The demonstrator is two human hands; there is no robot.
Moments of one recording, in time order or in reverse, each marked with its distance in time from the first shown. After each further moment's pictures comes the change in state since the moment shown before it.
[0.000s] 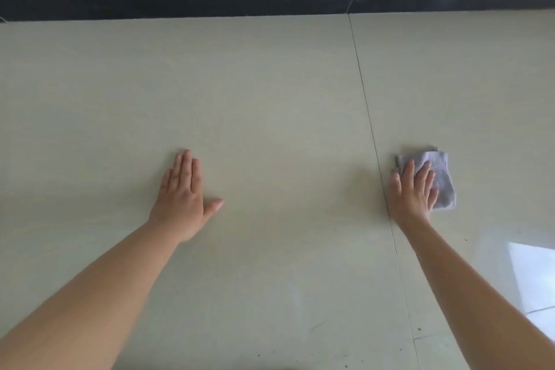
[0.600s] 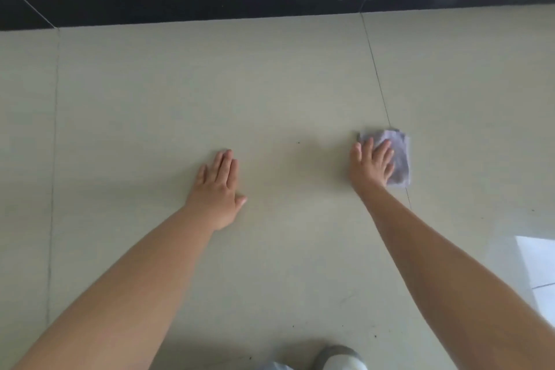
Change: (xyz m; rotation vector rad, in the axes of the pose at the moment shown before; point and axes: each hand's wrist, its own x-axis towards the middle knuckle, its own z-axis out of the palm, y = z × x) left_hand -0.017 -0.007 -0.007 0.318 -0.219 0.088; right_hand -0.041 -0.096 0.038 0.064 -0.138 0.019
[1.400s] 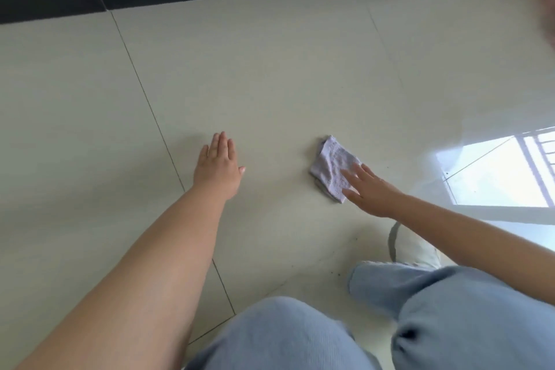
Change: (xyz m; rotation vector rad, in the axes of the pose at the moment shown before) left_hand -0.072 -0.198 0.031 -0.085 0.015 0.233; right_hand -0.247 -0.059 0.078 -0.671 -0.368 -0.170
